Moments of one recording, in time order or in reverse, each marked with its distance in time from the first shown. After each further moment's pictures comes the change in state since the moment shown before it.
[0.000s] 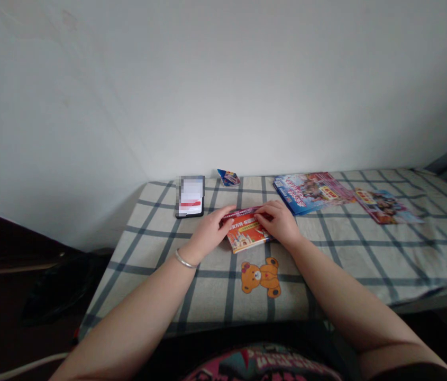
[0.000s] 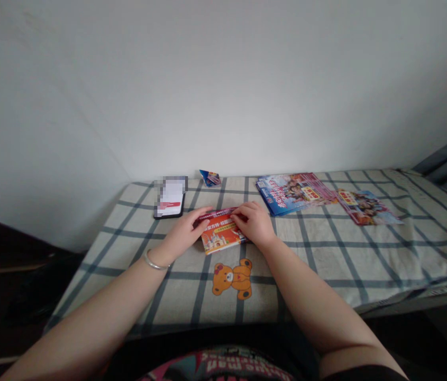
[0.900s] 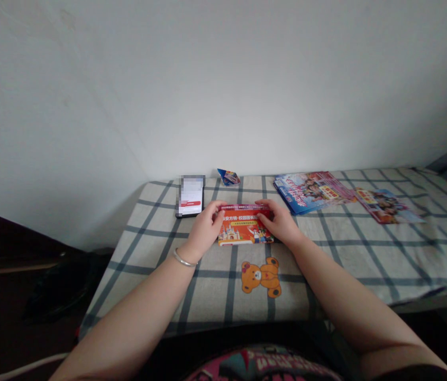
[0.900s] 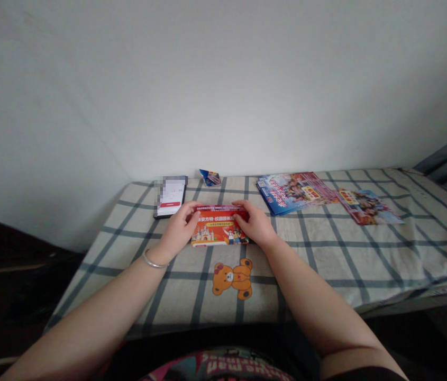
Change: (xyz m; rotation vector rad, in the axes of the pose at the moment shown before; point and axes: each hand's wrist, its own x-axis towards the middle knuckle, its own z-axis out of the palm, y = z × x) left_hand 0.001 -0.012 0.003 -0.184 0.187 -0.079; right_hand -0.006 0.004 0.000 0.159 -0.078 0.223
